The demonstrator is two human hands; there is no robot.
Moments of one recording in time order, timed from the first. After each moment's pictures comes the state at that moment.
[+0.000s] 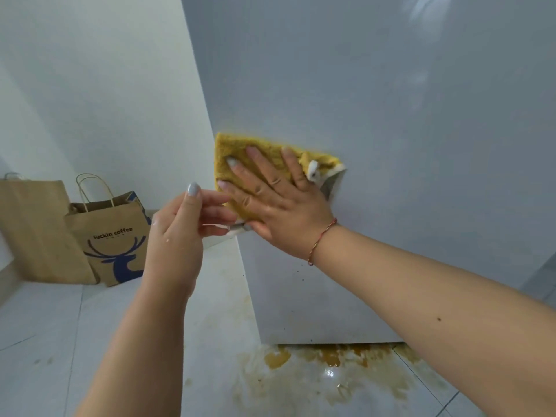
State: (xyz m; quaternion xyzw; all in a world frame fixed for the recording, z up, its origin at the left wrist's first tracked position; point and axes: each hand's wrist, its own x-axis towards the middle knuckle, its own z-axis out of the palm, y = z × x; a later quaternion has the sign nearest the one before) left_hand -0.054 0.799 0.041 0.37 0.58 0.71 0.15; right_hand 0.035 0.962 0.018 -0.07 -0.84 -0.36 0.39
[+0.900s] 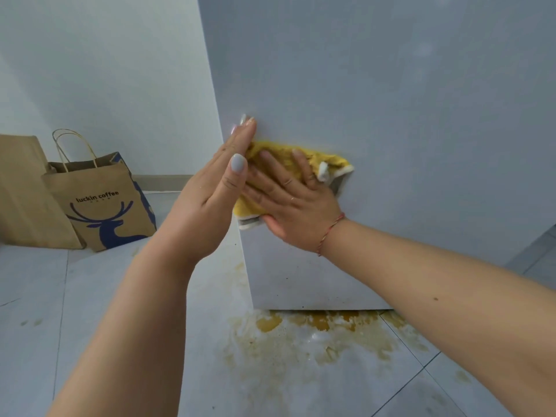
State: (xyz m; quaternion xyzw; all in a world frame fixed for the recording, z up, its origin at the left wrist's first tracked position) left_hand -0.058 0.807 0.023 0.60 0.63 0.48 0.08; right_hand 0.048 0.959 -0.039 -0.05 -0.86 -0.35 0.36
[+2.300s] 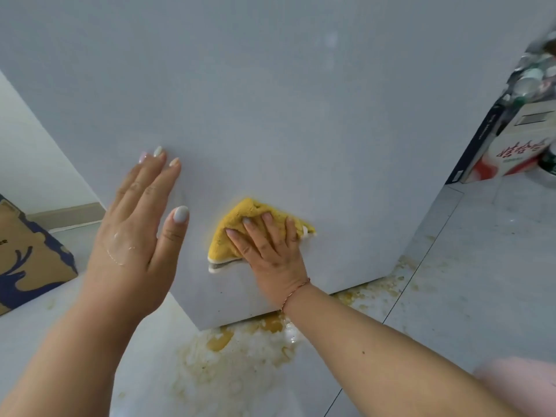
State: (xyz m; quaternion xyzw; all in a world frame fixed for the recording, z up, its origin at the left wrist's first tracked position) left_hand -0.002 0.831 -0.001 0.64 0.67 0.36 -0.14; right_hand 0.119 0.976 -0.171 -0.27 -0.83 -0.23 0.43
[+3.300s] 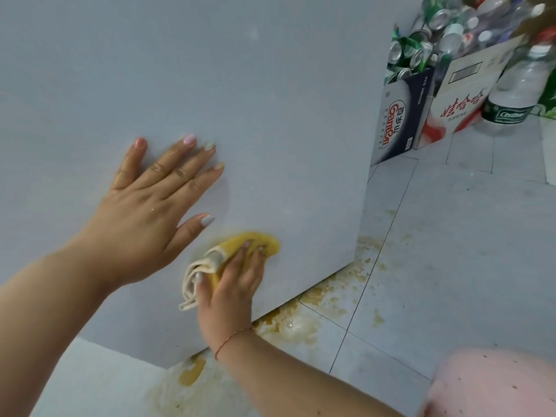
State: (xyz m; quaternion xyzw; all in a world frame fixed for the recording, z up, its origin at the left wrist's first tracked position) left_hand 0.072 0.956 0.026 0.81 0.50 0.04 -0.29; right_hand 0.137 0.945 -0.168 -0.58 -0.61 0.33 0.43
